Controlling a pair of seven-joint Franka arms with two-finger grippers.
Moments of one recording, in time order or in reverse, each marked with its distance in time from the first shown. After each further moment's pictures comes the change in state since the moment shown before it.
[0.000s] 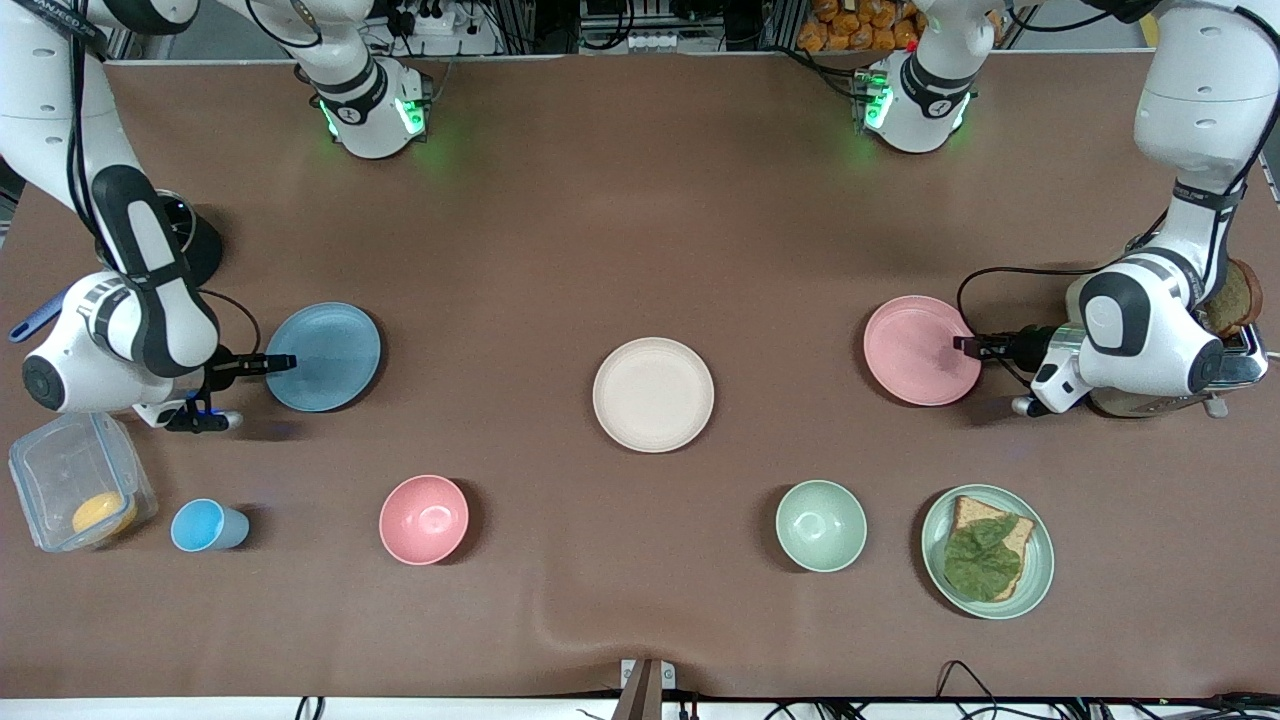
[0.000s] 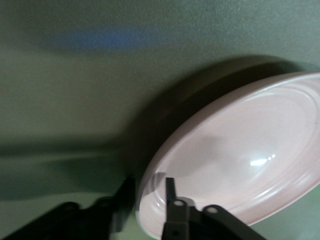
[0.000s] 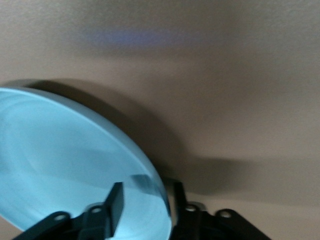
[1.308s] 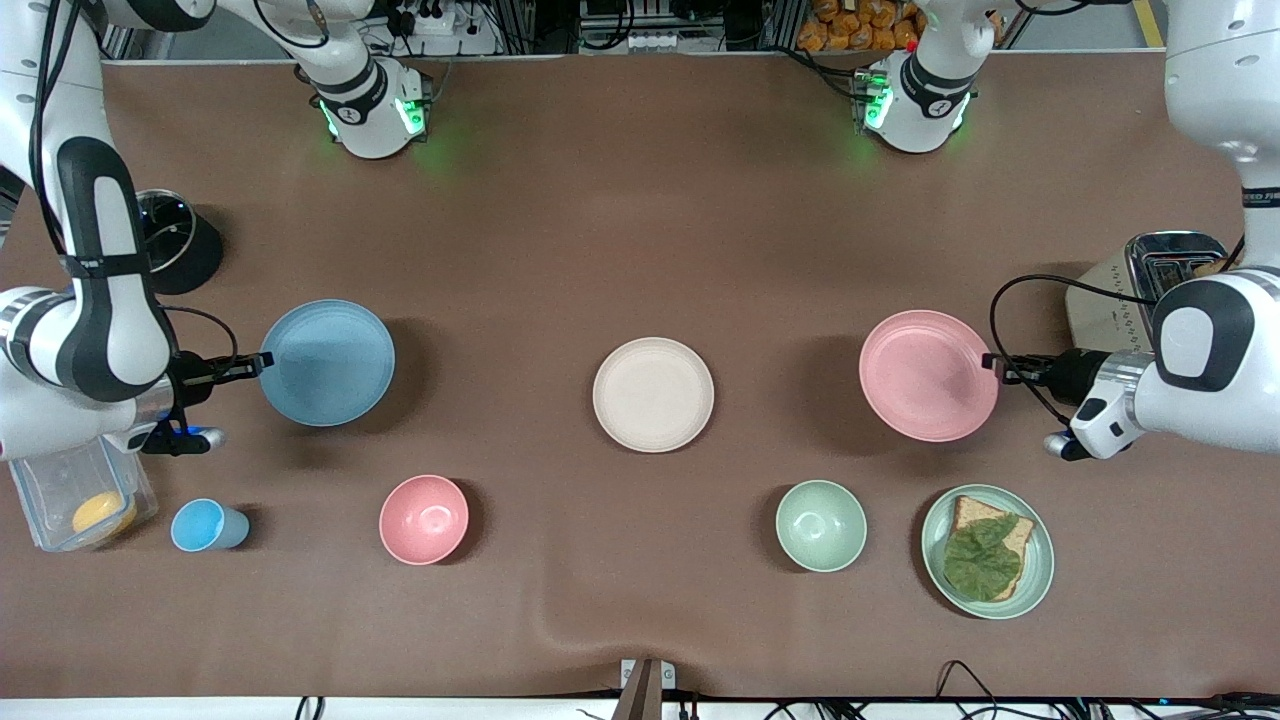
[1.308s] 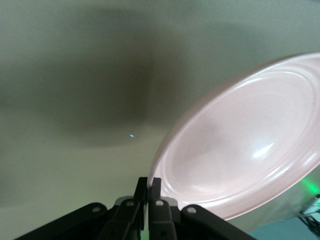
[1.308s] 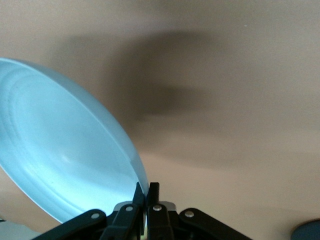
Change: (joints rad) left arm -0.073 -0.021 -0.020 0.433 0.063 -0.409 -0.158; right arm 0.072 -0.007 0.004 0.321 0.005 -0.441 0.111
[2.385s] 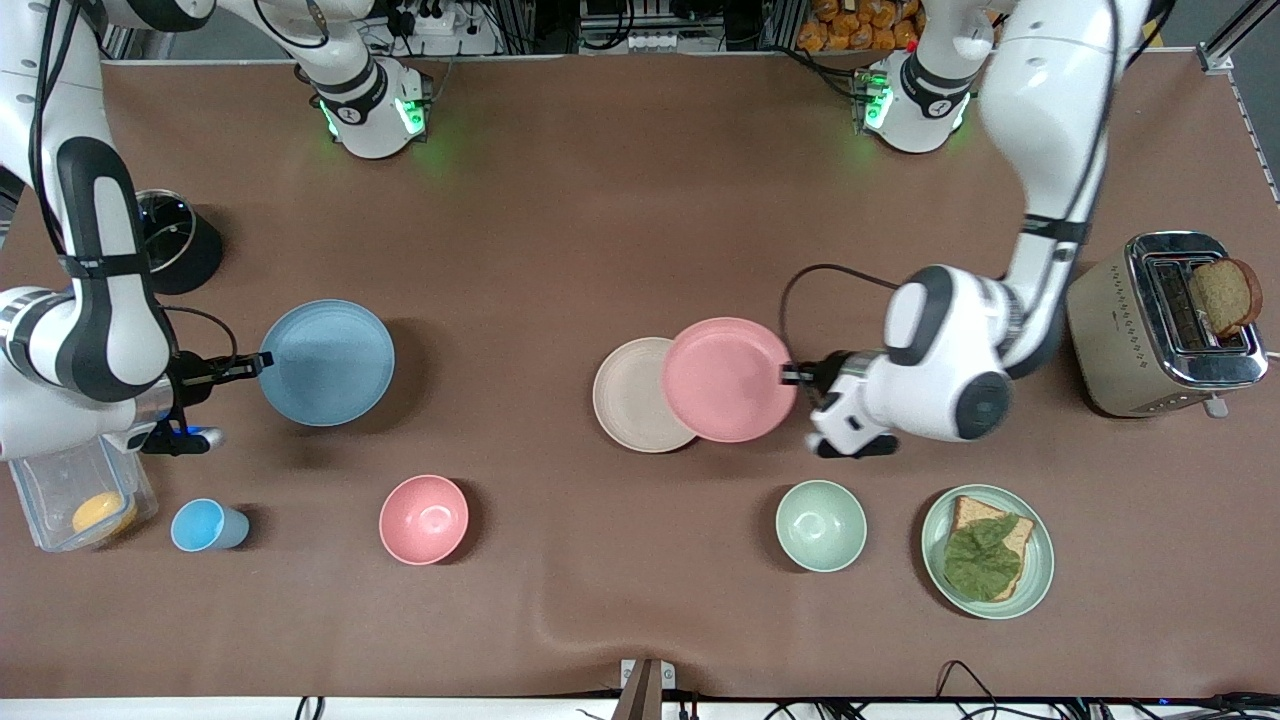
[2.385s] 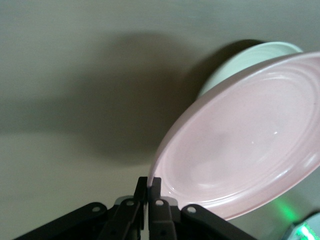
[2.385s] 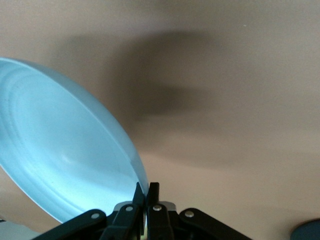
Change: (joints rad) left arm -0.388 0.098 -0.150 0.012 -0.116 0.346 -0.362; right arm 0.001 0.000 -0.001 0.000 0.000 0.000 0.000
